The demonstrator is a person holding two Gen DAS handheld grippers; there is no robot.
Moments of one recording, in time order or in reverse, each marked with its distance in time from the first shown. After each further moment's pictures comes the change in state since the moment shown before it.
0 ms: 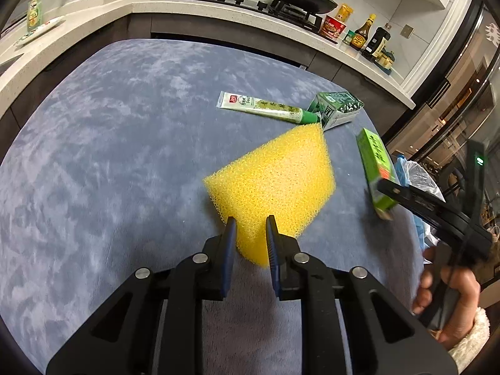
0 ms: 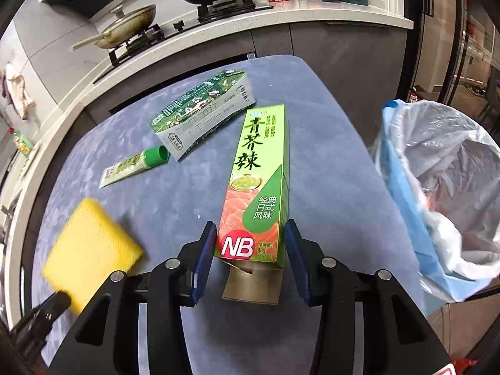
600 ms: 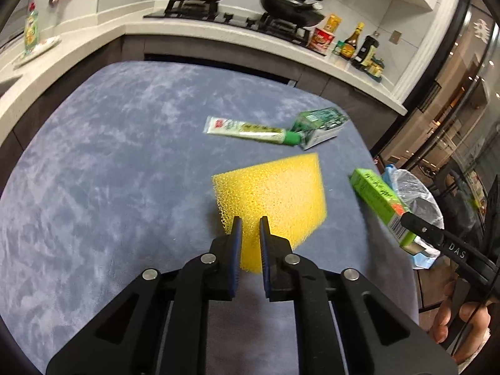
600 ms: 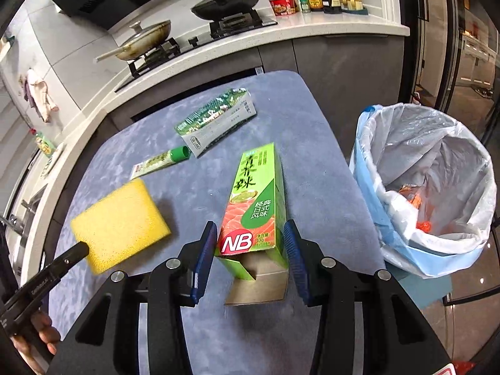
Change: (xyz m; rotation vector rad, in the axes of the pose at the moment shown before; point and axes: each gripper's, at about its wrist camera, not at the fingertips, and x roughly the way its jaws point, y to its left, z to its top) left arm -0.025 -0.023 0.011 0.049 -0.073 -0.011; right arm -0.063 -0.017 -0.018 -0.014 -0.046 0.070
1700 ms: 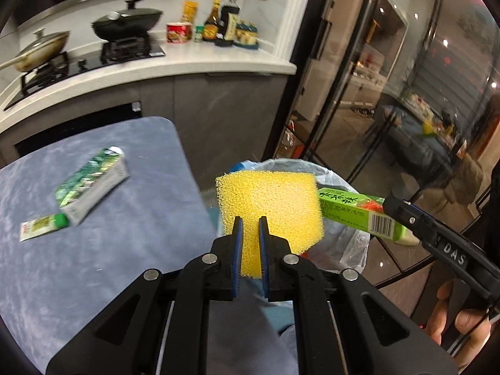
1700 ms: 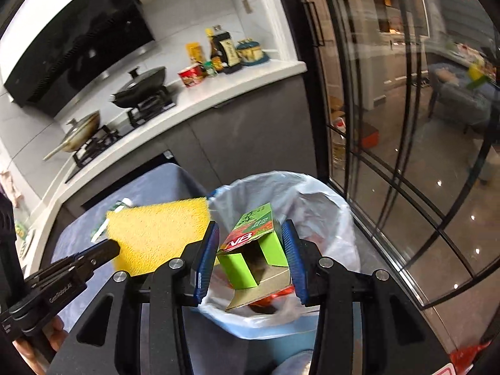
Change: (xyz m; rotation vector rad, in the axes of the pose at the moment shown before) left arm 0.087 -0.296 0.028 0.399 0.045 -0.243; right arm -0.097 -0.206 0.041 0.228 -0.238 -0.172
